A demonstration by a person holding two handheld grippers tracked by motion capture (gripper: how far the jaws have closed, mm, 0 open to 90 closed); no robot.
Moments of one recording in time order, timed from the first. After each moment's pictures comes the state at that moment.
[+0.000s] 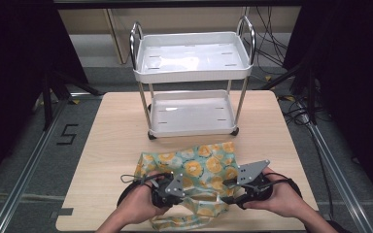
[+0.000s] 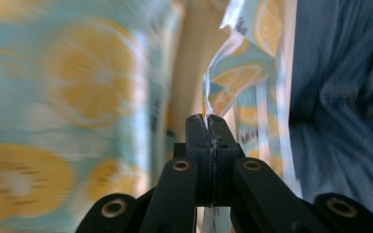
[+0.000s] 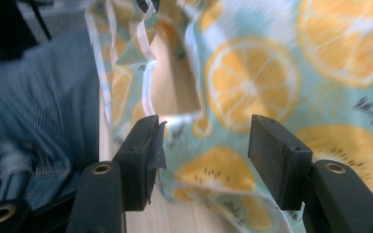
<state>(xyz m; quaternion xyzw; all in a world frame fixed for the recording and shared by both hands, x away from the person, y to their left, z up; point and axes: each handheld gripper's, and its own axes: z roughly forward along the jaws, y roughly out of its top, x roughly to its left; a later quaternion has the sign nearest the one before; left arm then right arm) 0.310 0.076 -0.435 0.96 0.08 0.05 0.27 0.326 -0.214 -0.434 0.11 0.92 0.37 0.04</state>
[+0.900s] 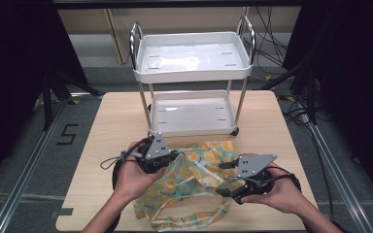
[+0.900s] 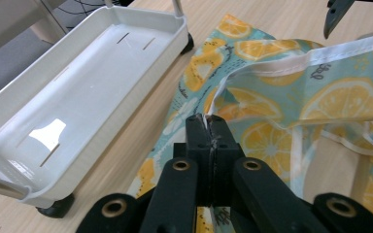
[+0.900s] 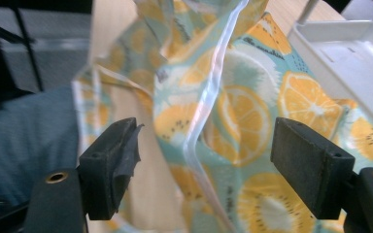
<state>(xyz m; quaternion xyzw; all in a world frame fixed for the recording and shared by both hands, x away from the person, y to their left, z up) 0.352 0.101 -0.375 0.86 0.22 0.21 0.40 0.329 -0.202 -0.400 0.07 0.89 0.43 0.10</state>
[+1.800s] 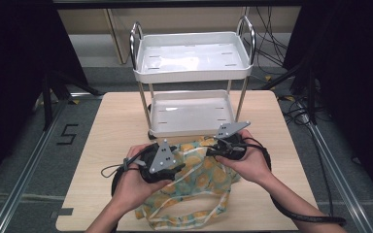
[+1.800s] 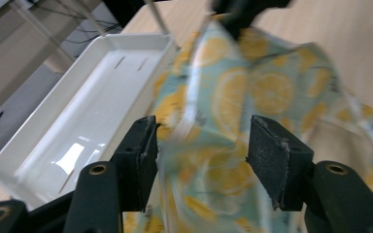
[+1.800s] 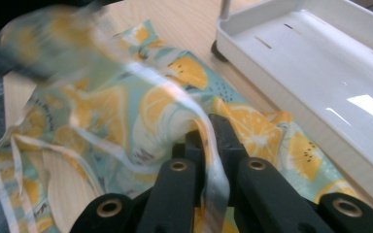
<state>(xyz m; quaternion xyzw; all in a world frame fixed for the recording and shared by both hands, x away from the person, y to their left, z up) 0.327 0.090 -0.368 0.87 0.15 0.25 0.39 0.395 -0.155 -0.384 0.22 0.88 0.41 0.10</state>
